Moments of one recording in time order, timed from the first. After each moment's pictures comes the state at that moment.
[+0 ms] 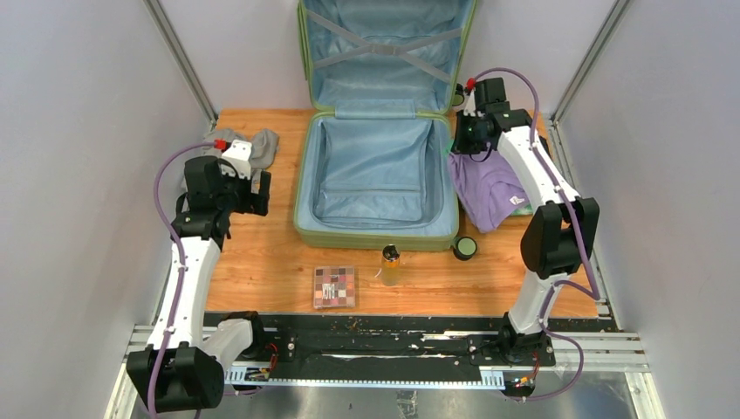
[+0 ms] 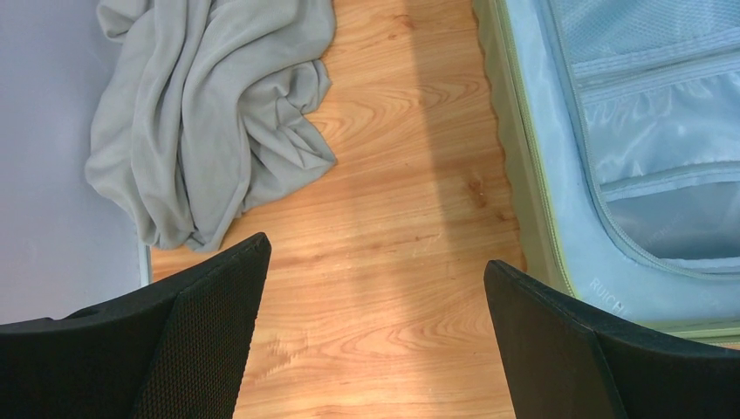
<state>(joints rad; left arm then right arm) 0.10 0.99 0.92 -0.48 0.17 0.24 0.21 1.83 1.76 -0.77 -0.15 0.19</state>
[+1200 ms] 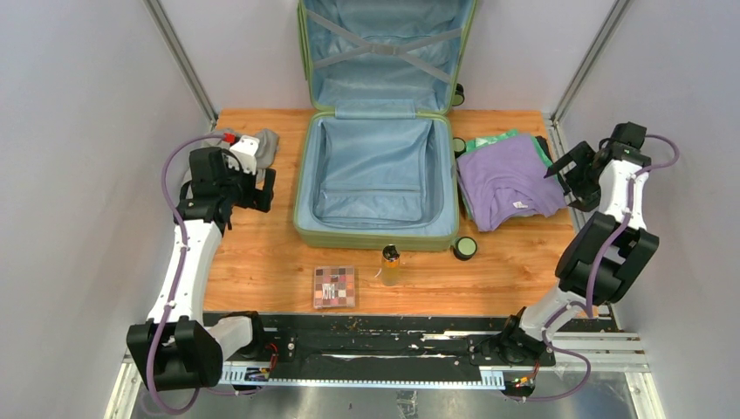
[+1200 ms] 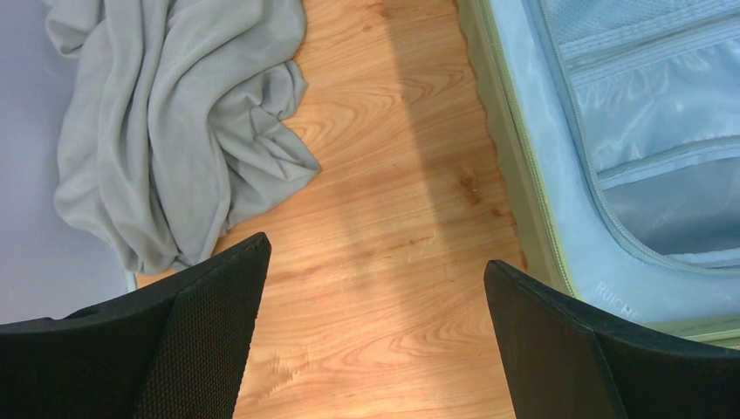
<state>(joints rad) 0.10 1.09 0.97 -0.50 0.22 0.31 -0.51 1.65 1.47 -0.82 -0.20 0.44</state>
